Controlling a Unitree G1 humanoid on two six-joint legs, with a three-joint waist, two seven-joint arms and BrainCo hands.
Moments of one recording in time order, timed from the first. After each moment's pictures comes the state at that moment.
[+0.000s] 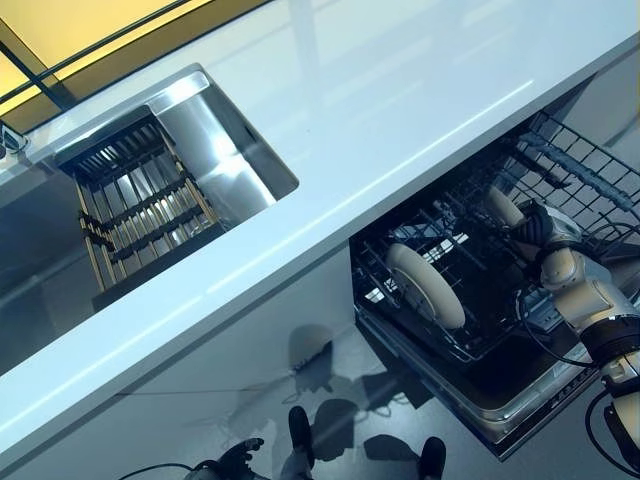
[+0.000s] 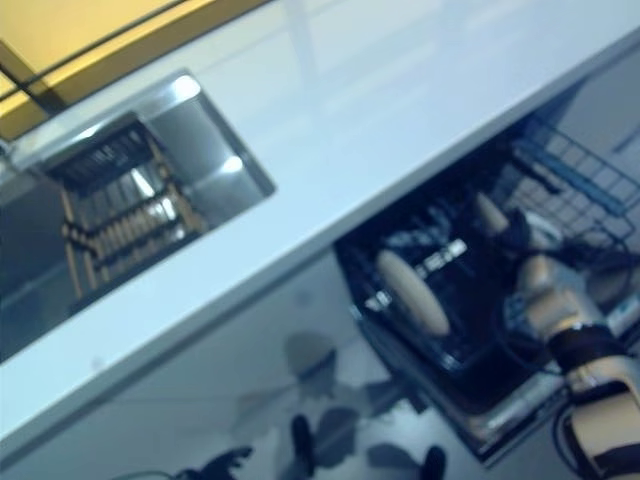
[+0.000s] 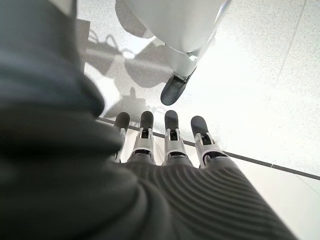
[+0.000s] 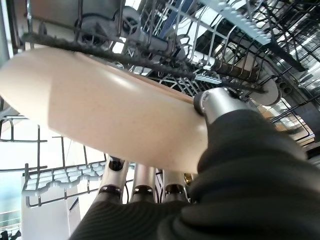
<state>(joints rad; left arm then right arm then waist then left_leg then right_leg) -0.21 0.41 -0.52 0.88 0.04 -0.07 -0.09 -0.95 -0.91 0.37 0.68 -0.21 0.18 -0.16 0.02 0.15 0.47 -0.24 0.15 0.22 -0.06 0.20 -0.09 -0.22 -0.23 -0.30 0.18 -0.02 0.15</state>
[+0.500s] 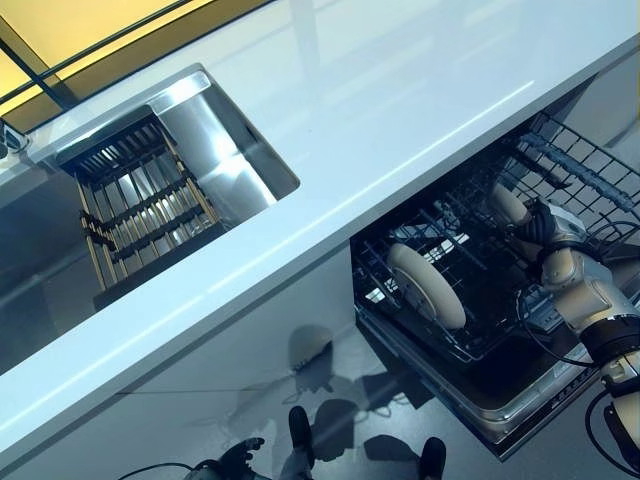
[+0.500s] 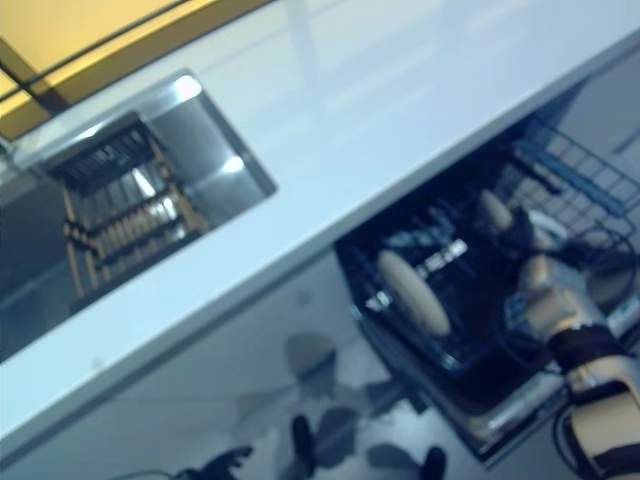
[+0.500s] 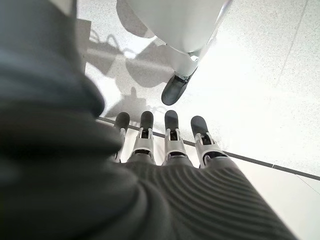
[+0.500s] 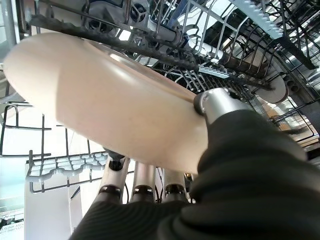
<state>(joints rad) -0.21 0.41 -0.52 0.87 0.04 -0.07 -0.09 -0.95 -0.92 0.38 0.69 -0.26 0.21 -0.19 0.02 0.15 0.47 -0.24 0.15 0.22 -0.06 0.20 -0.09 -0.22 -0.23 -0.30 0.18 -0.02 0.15</state>
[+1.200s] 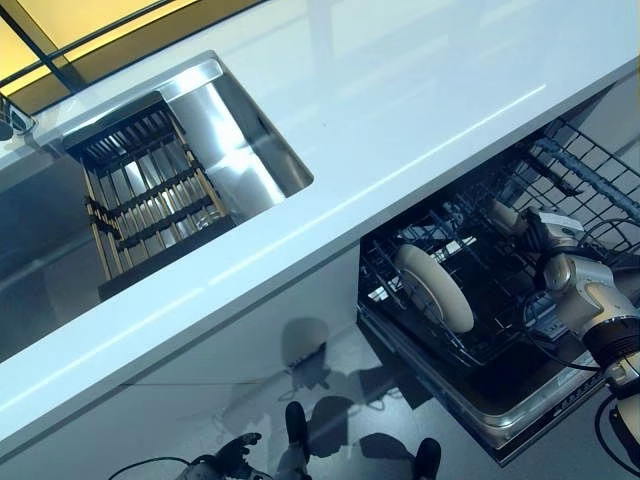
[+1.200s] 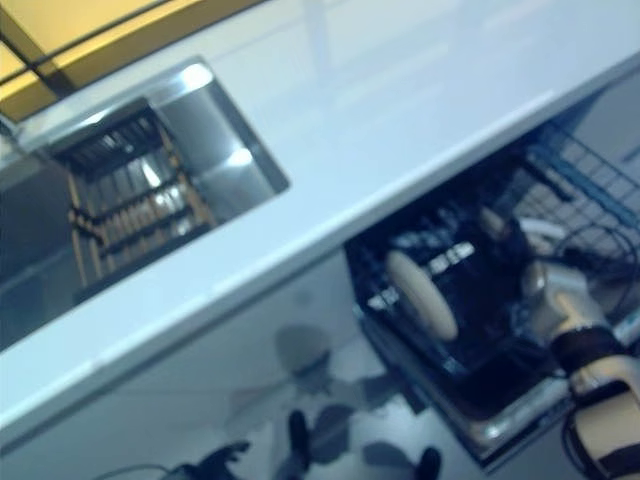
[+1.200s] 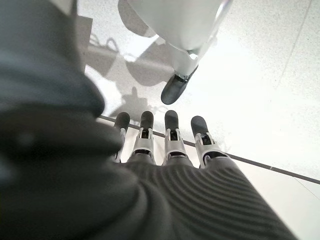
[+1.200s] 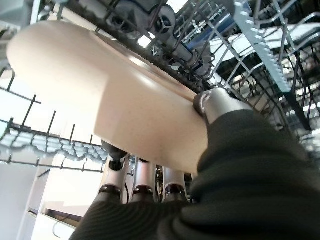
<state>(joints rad) -0.21 0.46 -0.52 0.82 0.04 -0.04 -0.09 -0.96 -0.96 0.48 0.71 -0.46 0.20 -0.11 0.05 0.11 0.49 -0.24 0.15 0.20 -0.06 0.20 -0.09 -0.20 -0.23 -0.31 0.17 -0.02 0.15</state>
